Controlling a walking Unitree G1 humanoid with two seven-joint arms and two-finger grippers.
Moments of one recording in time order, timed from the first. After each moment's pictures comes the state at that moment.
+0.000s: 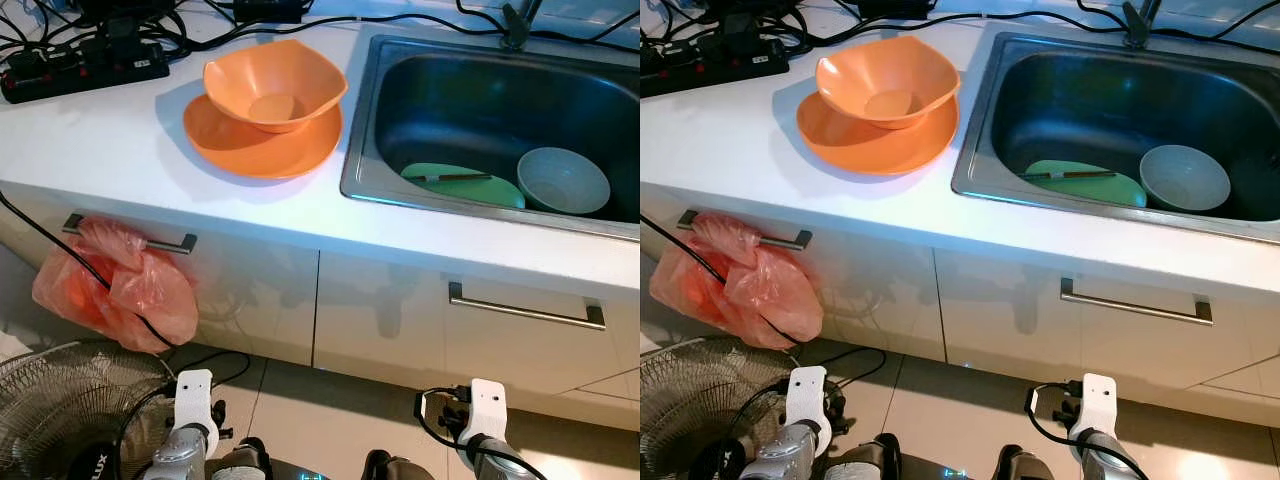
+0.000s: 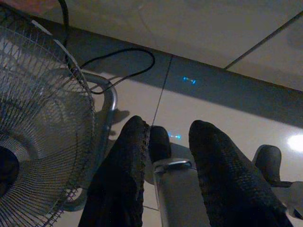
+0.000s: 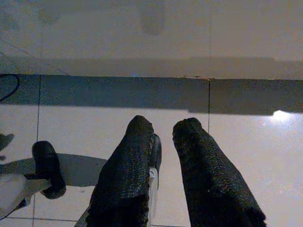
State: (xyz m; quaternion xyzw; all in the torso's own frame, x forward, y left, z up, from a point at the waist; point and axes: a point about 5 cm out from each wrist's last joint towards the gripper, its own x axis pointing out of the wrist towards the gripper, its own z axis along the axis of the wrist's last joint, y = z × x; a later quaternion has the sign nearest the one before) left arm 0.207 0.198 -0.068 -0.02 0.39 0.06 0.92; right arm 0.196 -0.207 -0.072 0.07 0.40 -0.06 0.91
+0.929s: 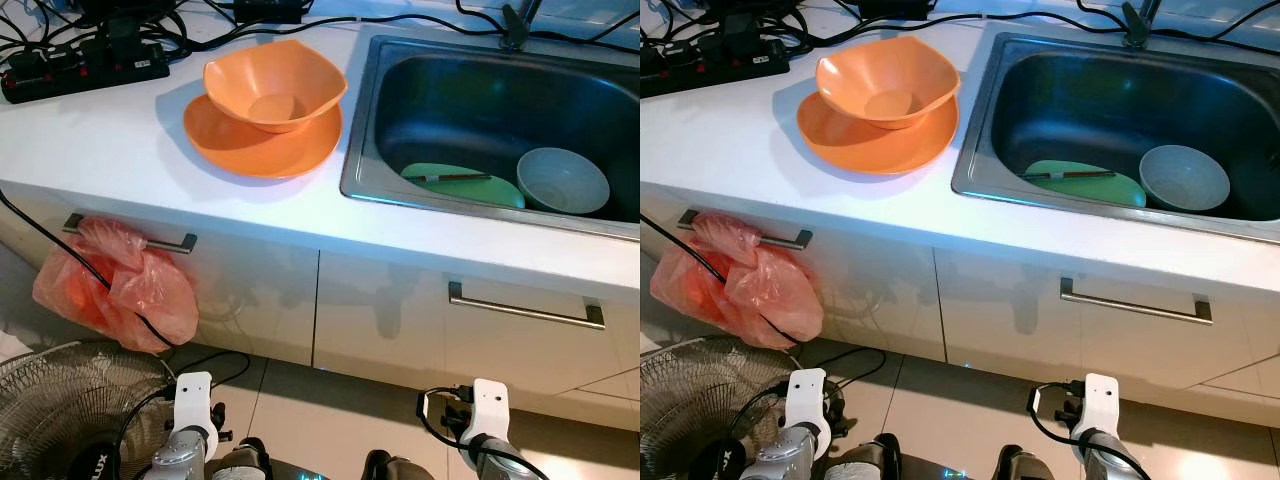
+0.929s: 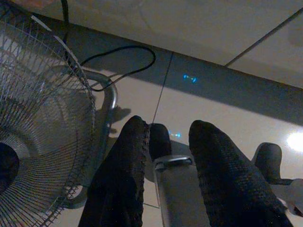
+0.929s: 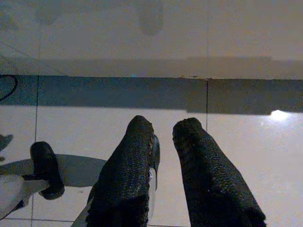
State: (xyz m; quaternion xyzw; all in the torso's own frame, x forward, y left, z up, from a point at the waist) left arm 0.204 0.198 -0.070 -0.02 0.40 0.06 0.91; right arm 0.196 -0.210 -0.072 0.07 0.40 -0.06 0.91
